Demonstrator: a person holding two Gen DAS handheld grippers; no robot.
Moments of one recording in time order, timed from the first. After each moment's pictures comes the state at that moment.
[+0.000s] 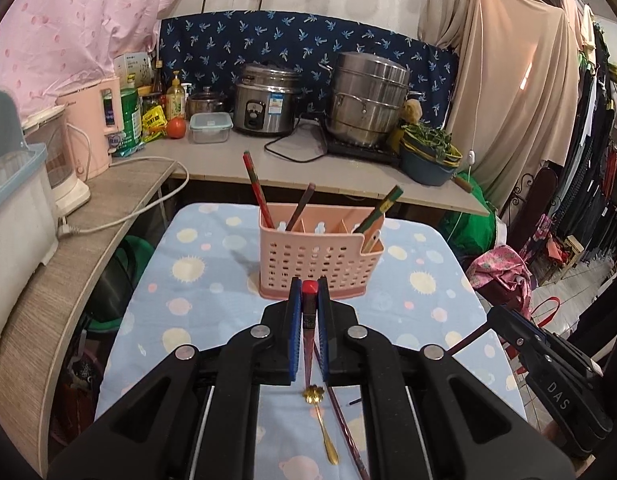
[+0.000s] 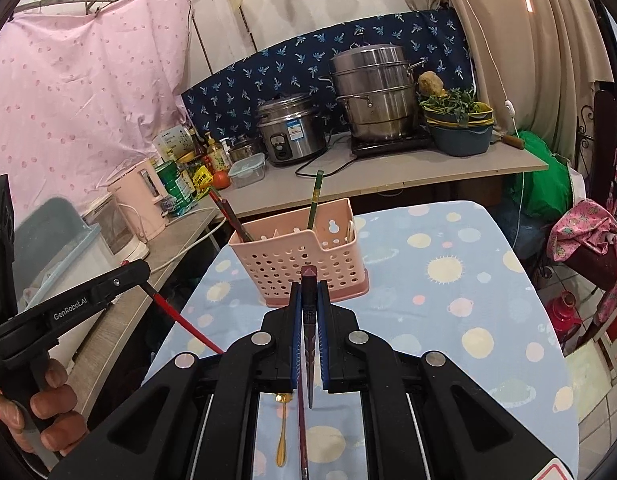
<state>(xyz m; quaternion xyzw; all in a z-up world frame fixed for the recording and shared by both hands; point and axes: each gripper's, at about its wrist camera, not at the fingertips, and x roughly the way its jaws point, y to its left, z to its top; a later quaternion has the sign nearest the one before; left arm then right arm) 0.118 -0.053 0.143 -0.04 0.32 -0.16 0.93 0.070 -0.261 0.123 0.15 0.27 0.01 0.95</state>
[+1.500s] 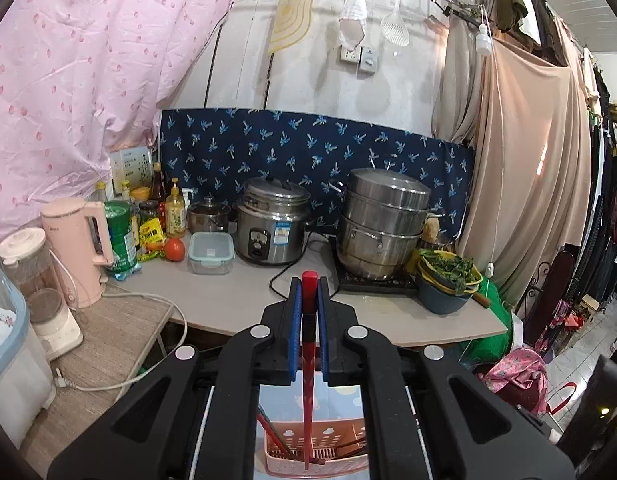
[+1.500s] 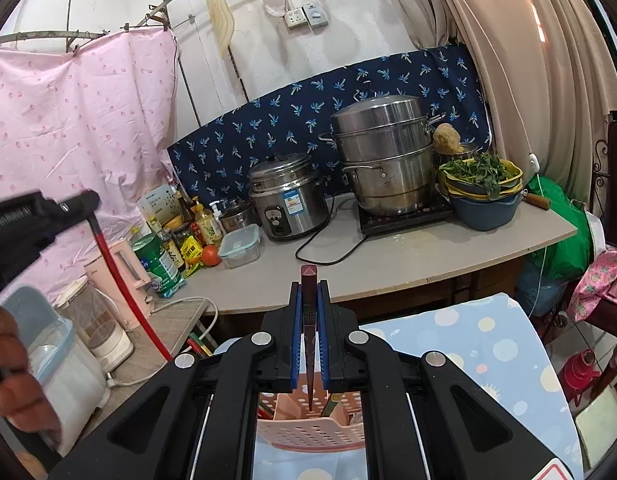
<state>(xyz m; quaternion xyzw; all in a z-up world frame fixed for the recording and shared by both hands) 0.260 -0.068 0.276 -0.06 0.16 -0.13 0.98 0.234 -0.269 0.186 0.16 0.20 -0.01 0.97</state>
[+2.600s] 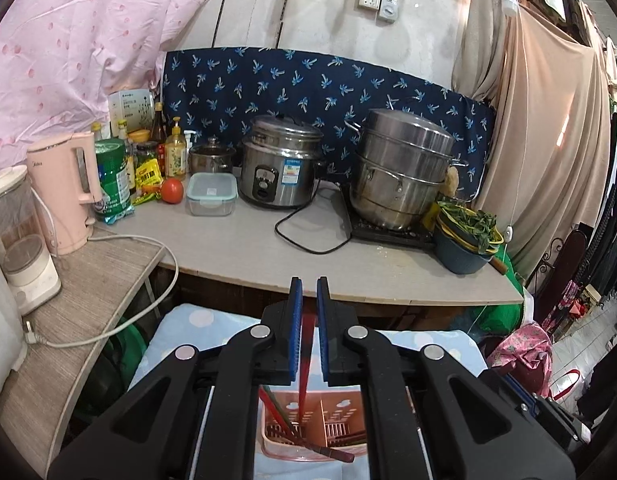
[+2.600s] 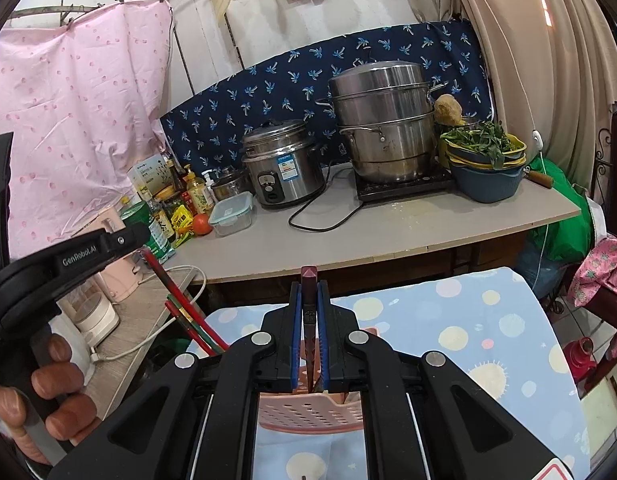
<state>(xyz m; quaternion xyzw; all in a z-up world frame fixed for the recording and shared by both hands) 0.304 -0.074 0.186 -0.07 0.25 -0.12 0.96 0.247 -0.258 0.148 0.15 0.24 -0.01 0.96</state>
